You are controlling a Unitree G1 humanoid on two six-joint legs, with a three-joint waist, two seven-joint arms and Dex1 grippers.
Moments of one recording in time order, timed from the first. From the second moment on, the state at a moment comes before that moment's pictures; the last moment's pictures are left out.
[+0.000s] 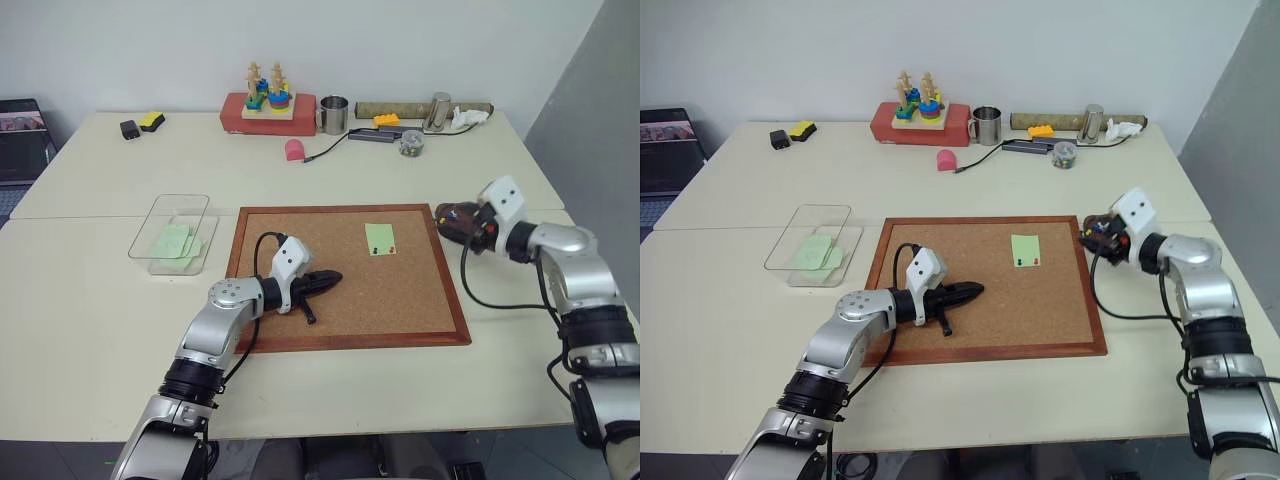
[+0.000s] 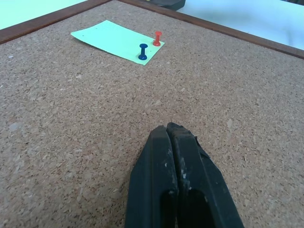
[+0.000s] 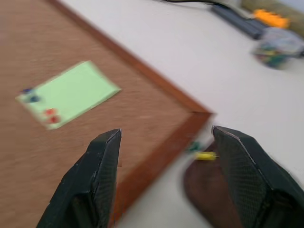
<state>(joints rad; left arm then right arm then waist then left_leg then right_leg) -0.43 0.37 -0.15 0.18 -0.22 0.29 -0.91 -0.60 -0.59 0.02 0.29 0.15 0.27 0.90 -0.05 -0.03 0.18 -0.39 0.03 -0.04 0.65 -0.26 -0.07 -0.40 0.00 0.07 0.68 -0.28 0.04</state>
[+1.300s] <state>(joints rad) -0.44 0.37 -0.15 0.20 -0.22 0.28 -0.93 -0.61 -0.39 0.10 0.44 0.09 0.14 0.83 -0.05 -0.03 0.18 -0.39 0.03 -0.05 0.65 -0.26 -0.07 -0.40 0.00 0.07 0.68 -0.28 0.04</state>
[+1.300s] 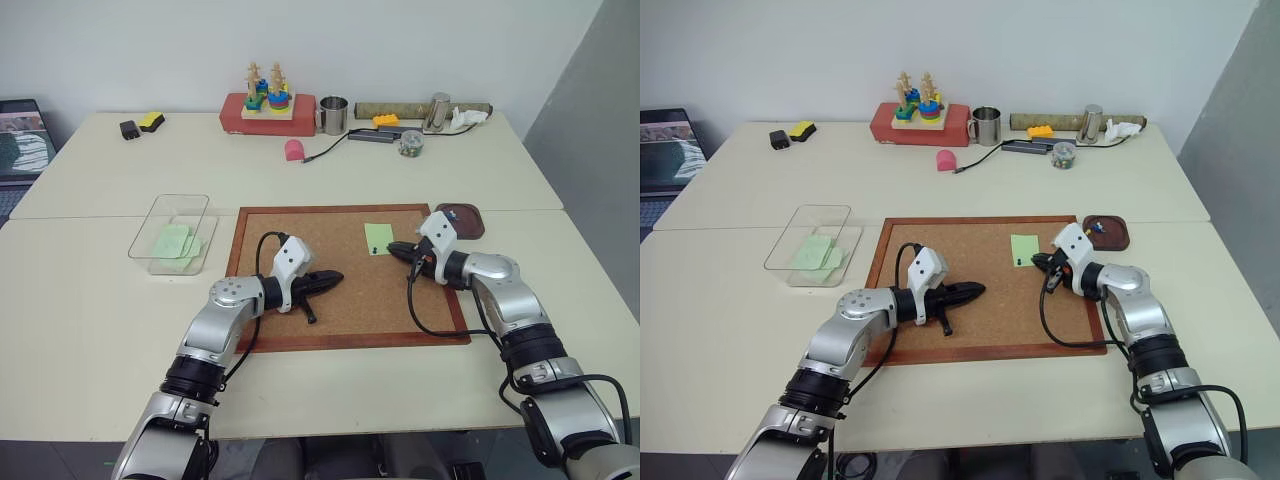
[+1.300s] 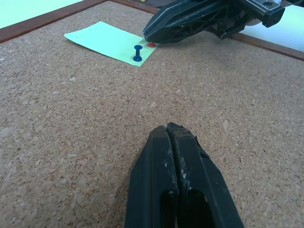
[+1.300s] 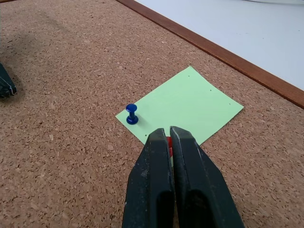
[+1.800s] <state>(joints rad) -0.44 0.37 -0.16 0.19 -0.22 0.28 -0.93 -0.57 -0.43 0.05 0.21 0.21 0.28 0.87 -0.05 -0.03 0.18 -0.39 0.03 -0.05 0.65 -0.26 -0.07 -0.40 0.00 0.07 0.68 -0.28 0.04</state>
